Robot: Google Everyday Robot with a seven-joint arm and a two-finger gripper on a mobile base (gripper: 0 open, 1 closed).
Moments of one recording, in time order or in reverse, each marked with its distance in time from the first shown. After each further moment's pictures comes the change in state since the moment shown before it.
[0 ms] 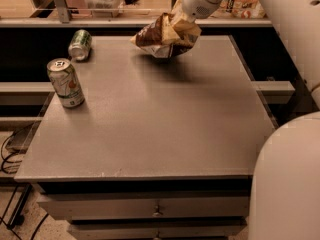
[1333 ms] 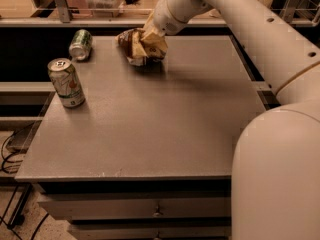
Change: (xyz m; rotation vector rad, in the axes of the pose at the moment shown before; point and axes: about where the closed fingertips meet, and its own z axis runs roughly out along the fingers) arm -0.048 0.014 0.080 -0.050 -0.141 0.063
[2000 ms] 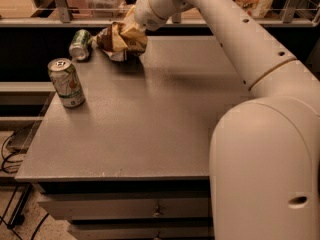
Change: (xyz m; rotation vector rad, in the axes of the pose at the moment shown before) arm -0.051 -0.014 0.033 0.005 -0.123 -0.054
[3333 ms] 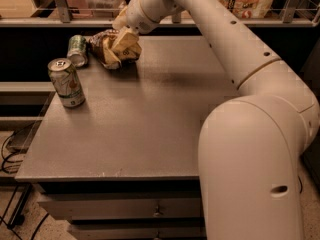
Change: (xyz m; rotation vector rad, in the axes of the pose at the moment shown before) arm -0.012 0.011 0.024 -0.063 -0.029 0.005
